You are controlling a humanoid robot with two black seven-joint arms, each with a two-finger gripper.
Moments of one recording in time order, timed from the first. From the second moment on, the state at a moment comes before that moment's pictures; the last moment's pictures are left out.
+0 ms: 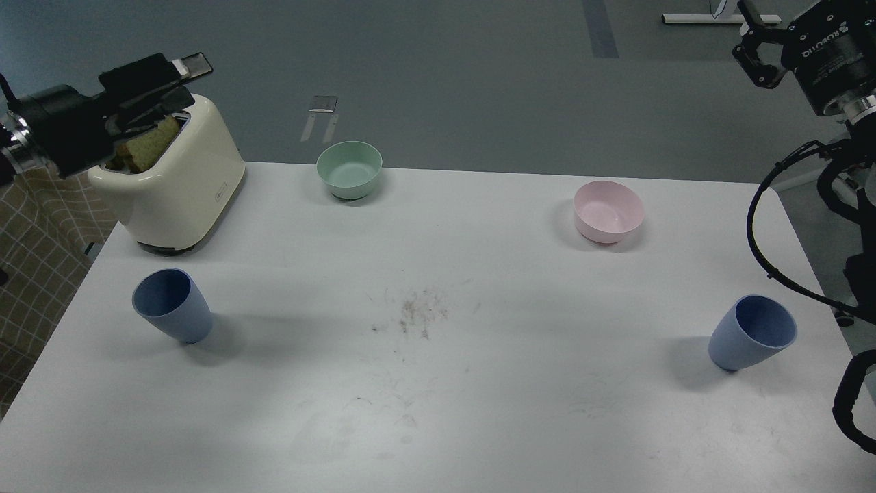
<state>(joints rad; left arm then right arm) -0.55 1.00 -0.98 -1.27 1.21 -0.44 -0.41 0.80 -0.28 1.56 0.81 -0.57 0.49 -0.05</state>
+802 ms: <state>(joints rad) -0.52 1.01 -0.88 -1.36 1.83 -0.37 -0.41 0.75 -0.29 1.56 0.88 -0.57 0.49 -0.05</state>
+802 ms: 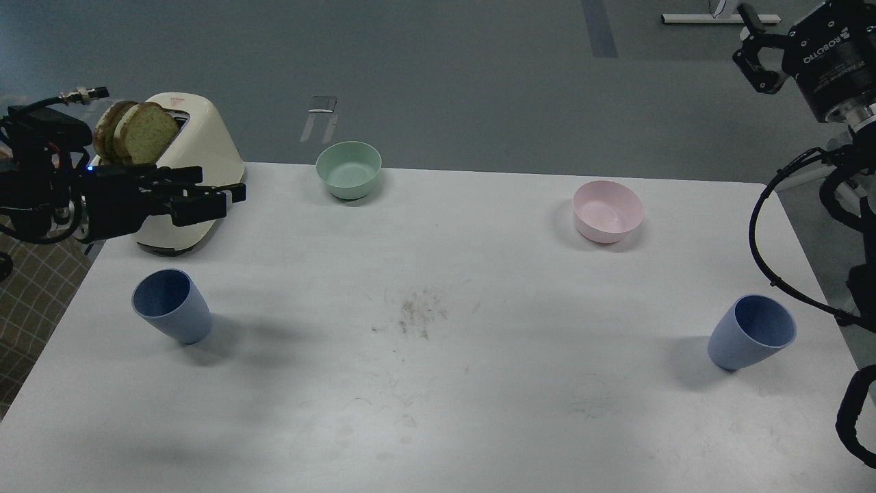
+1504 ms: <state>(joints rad) -0.48 1.14 -0.78 -1.35 1.96 -0.33 -0.42 0.64 -0.30 1.62 0.89 -0.57 0.49 -0.05</state>
